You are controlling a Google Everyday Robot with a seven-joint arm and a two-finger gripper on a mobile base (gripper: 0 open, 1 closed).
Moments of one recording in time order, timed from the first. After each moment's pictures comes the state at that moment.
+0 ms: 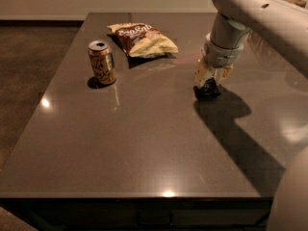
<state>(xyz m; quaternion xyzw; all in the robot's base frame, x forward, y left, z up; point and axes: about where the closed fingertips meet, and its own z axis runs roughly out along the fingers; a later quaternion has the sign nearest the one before) 0.632 -0.173 0.838 -0.11 0.99 0.02 0.09</state>
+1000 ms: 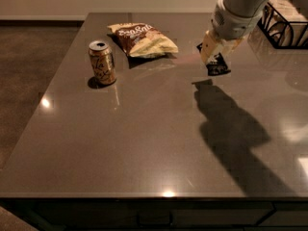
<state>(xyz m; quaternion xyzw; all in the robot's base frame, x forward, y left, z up) 0.621 -0.174 0.933 -0.19 0.97 0.01 0.17</state>
